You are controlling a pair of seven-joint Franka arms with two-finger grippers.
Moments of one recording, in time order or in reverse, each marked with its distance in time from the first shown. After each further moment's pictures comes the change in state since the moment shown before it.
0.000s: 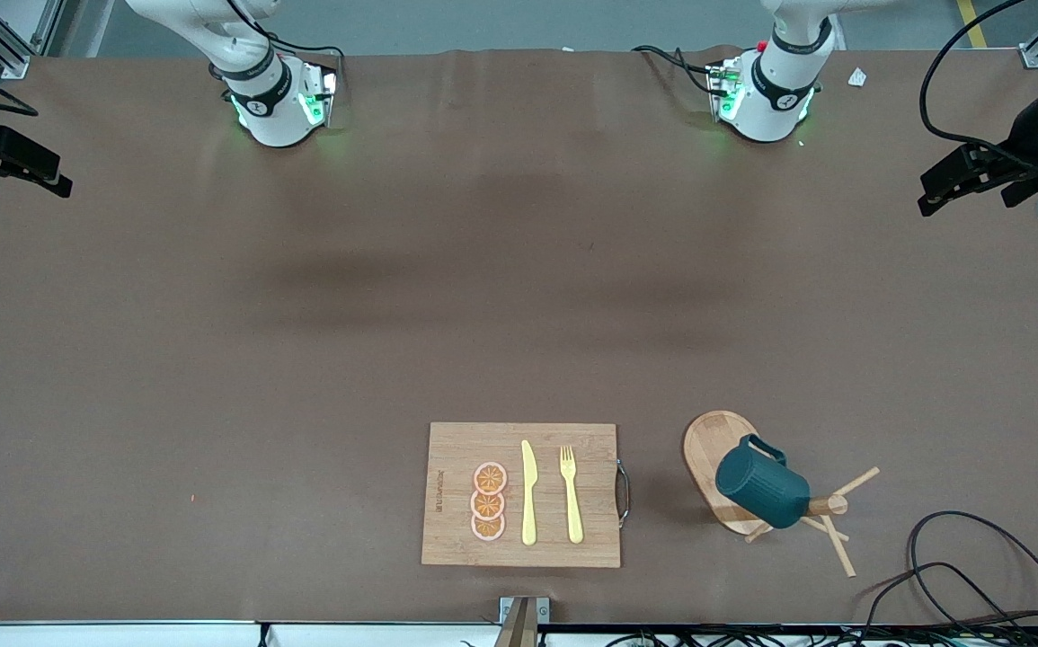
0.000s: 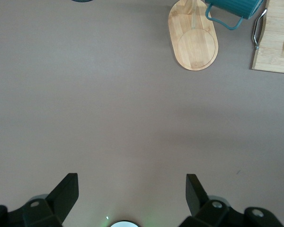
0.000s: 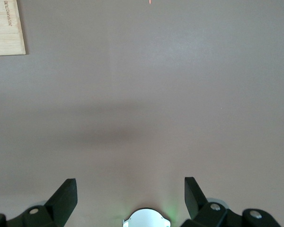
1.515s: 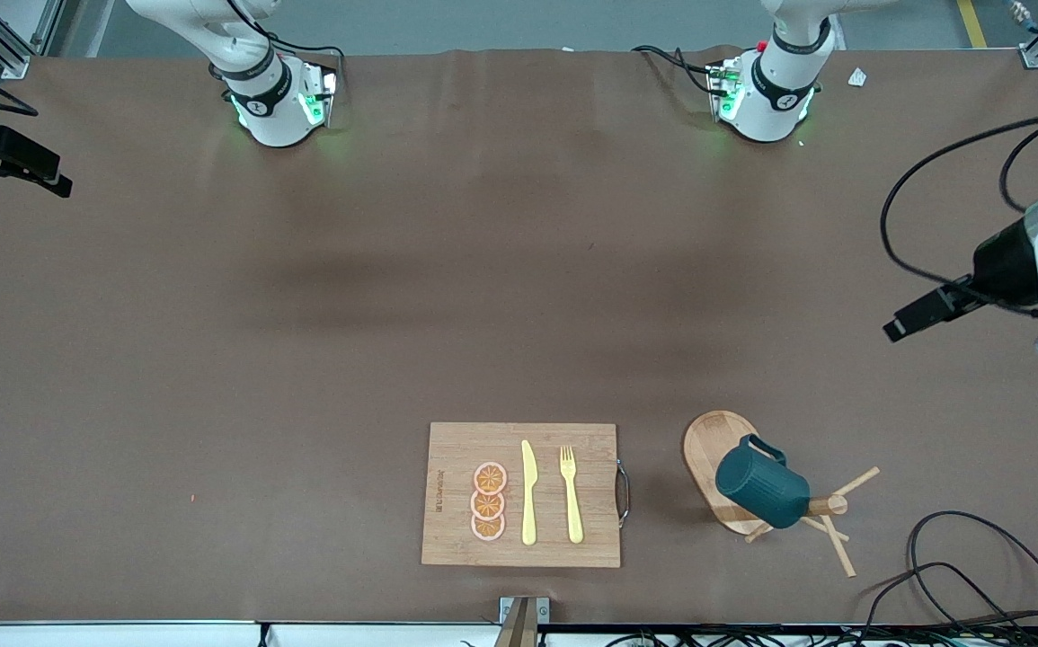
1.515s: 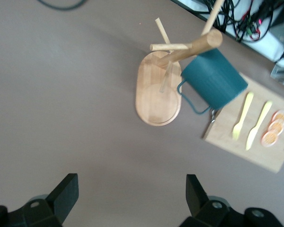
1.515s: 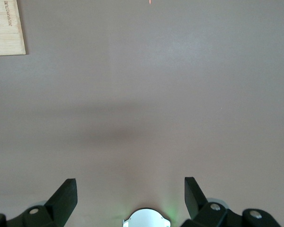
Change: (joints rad) left arm 0.008 0.260 0.001 0.048 -0.172 0.336 -0.338; right arm 0.000 0.000 0.000 0.000 0.000 0.000 0.000
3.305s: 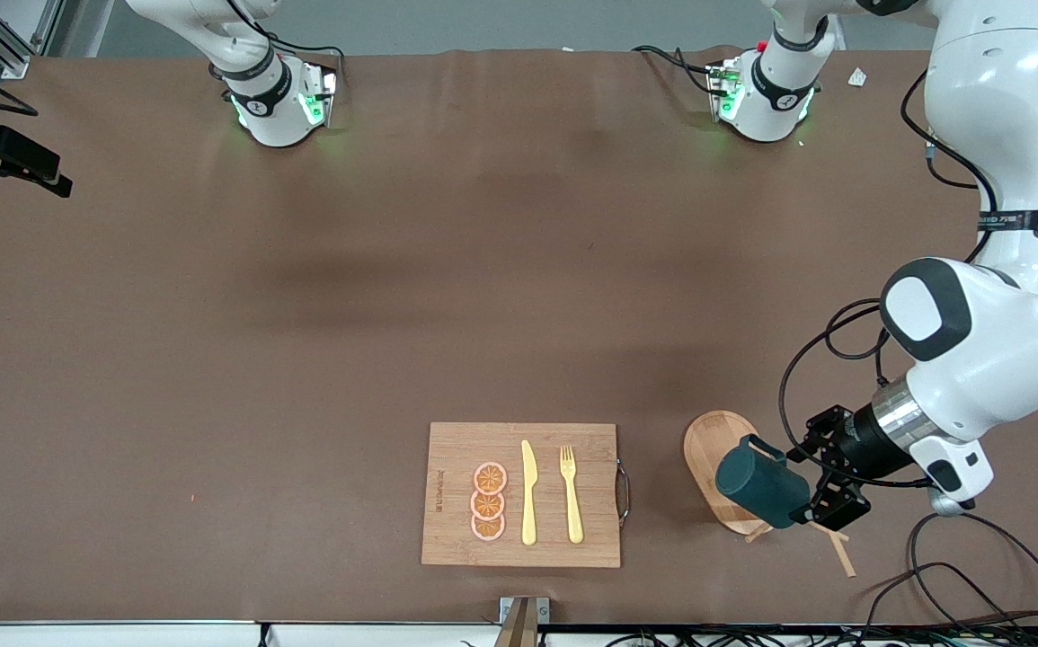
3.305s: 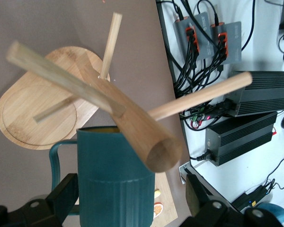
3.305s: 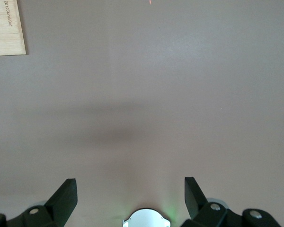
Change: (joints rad) left arm -0.111 0.437 -0.018 0.185 -0.157 0.513 -0.661; right arm 0.000 0.000 0.000 0.000 0.000 0.000 0.000
